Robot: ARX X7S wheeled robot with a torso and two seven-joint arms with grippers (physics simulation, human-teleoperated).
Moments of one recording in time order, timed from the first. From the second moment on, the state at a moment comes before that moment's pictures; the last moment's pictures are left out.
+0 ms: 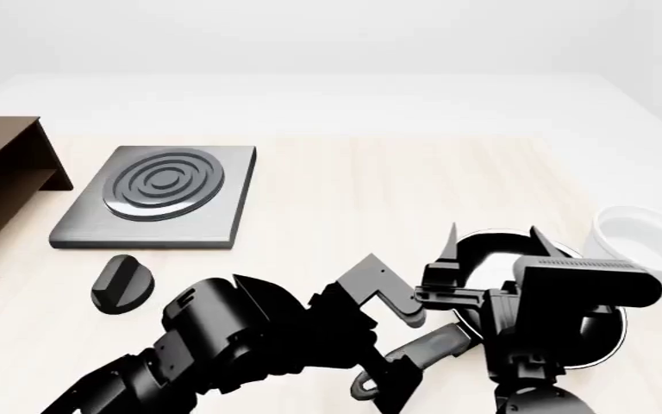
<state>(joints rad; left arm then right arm) -0.94 -0.17 0.88 -0.14 -0.85 -1.11 0.17 0.17 0.21 -0.13 -0.64 0.19 0.65 0.35</state>
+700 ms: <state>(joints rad) -0.95 -0.18 0.88 -0.13 -0.91 -1.13 0.16 0.16 0.22 -0.15 -0.64 0.21 0.62 0.36</state>
